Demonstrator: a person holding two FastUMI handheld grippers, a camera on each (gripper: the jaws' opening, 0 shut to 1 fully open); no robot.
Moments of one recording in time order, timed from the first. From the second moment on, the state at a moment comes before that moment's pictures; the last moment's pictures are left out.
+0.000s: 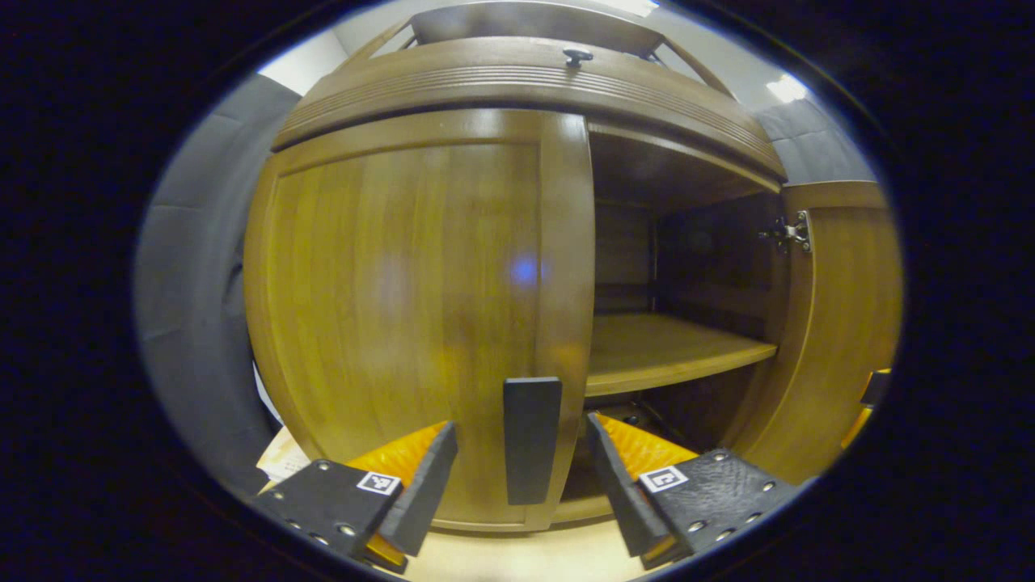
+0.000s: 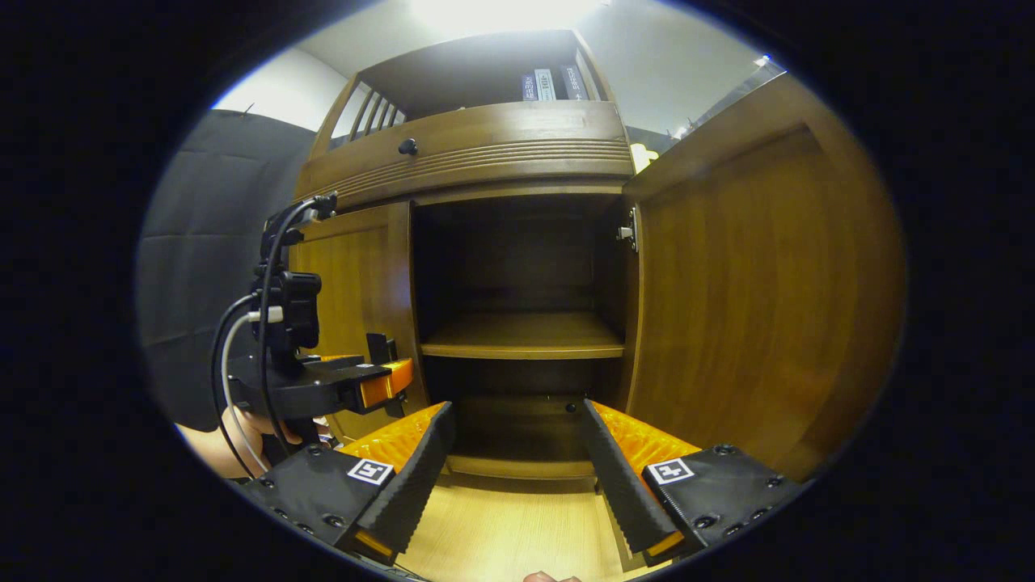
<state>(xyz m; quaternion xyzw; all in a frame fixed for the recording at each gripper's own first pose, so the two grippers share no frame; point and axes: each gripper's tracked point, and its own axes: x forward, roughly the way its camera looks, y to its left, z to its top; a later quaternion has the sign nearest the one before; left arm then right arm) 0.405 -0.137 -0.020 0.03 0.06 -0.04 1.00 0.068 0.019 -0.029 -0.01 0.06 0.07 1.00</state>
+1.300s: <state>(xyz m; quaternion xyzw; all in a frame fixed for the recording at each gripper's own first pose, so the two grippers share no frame) 0.348 -0.126 -0.034 0.02 0.06 -0.09 0.99 0.060 0.024 -0.051 0.03 0.10 0.06 0.99</state>
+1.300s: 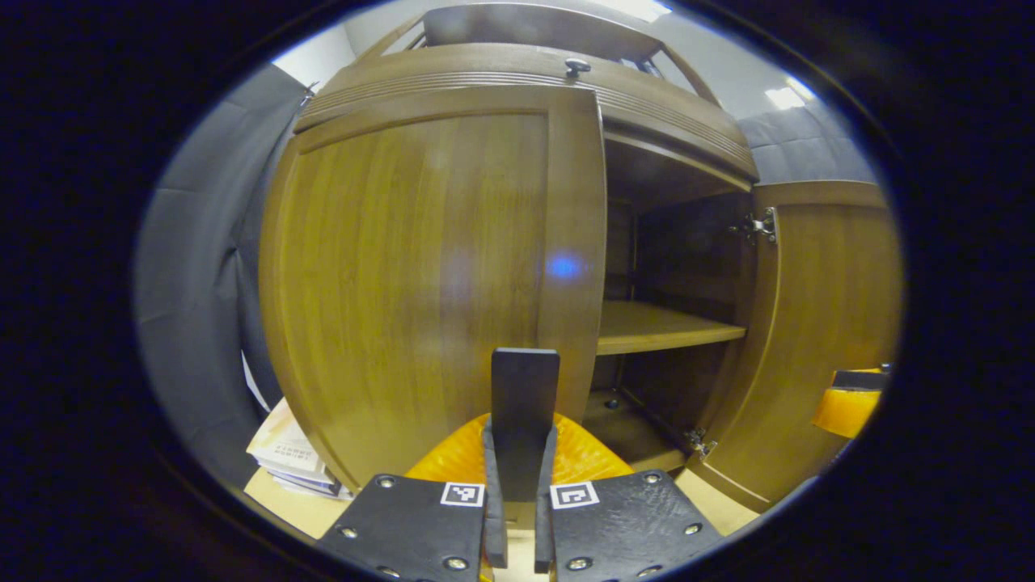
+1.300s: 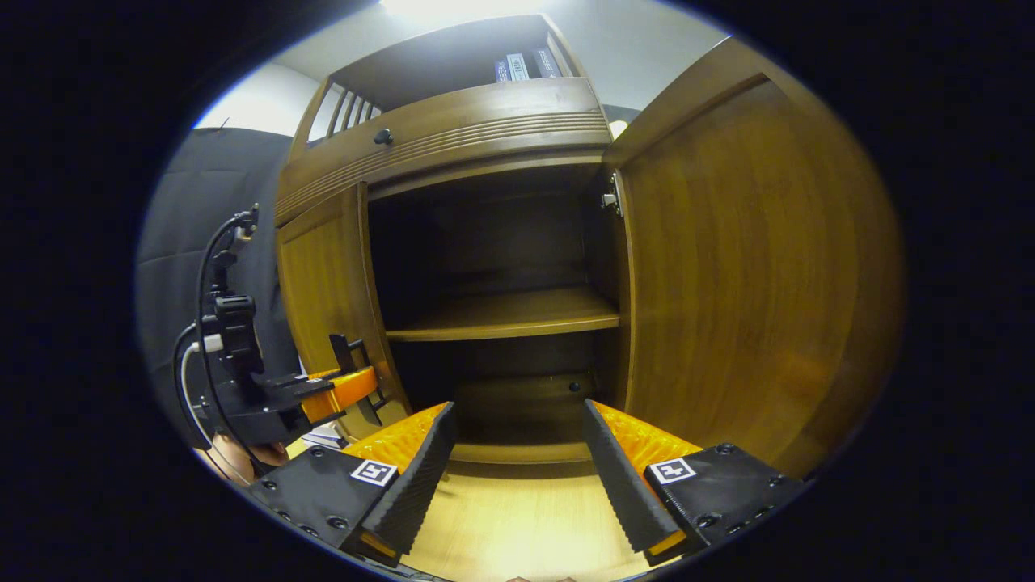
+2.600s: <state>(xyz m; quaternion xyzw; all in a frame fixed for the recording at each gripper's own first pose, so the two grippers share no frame) 0.197 0.042 -0.019 -0.02 0.03 -0.04 1.00 -0.018 0.114 -0.069 0.00 0.12 0.11 0.99</state>
